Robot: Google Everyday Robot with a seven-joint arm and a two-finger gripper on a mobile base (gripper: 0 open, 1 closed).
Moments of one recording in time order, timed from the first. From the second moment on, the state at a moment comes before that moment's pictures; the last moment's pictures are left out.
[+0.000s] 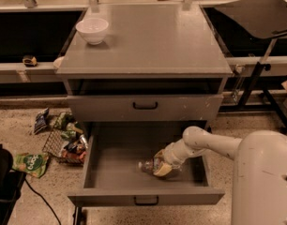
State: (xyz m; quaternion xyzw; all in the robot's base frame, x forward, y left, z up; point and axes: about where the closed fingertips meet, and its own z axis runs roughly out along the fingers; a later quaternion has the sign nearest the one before) arm 0.587 -0.072 0.358 -0.65 0.69 0.22 0.23
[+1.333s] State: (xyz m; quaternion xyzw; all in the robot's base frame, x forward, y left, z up) arm 0.581 -0.128 0.535 -0.68 0.59 0.15 0.41
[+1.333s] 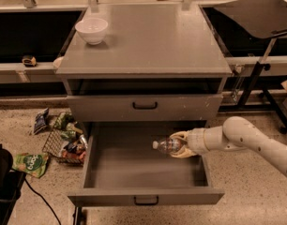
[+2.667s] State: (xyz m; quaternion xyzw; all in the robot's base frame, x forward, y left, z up) arm 0.551 -0.171 0.685 -0.69 0.47 0.18 0.52
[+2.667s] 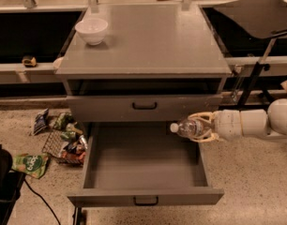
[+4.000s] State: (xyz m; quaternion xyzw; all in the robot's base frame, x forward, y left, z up) arm 0.530 -0.189 0.834 -0.75 0.41 0.06 0.51
